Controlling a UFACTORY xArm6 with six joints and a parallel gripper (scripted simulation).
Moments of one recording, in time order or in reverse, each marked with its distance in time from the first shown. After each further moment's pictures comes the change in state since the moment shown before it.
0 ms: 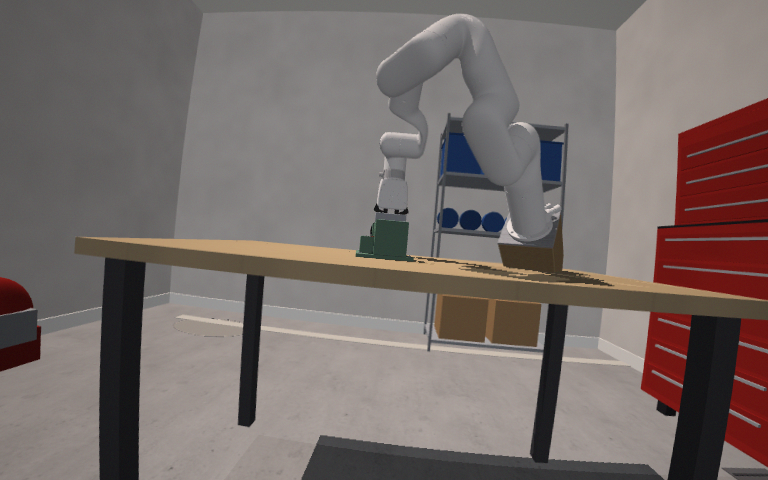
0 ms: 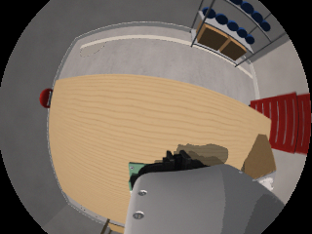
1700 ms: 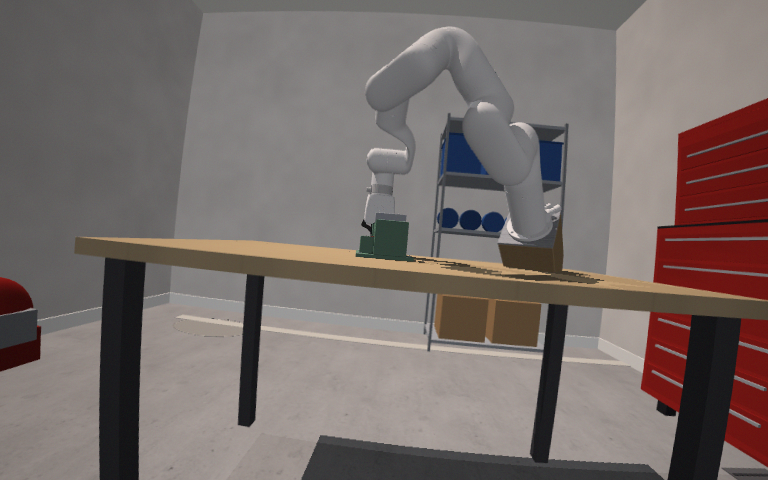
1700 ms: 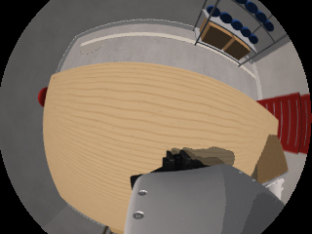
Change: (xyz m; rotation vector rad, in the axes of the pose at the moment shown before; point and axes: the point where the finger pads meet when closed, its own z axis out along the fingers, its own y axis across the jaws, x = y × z) arm 0.000 -0.039 0.056 0.002 0.001 -0.003
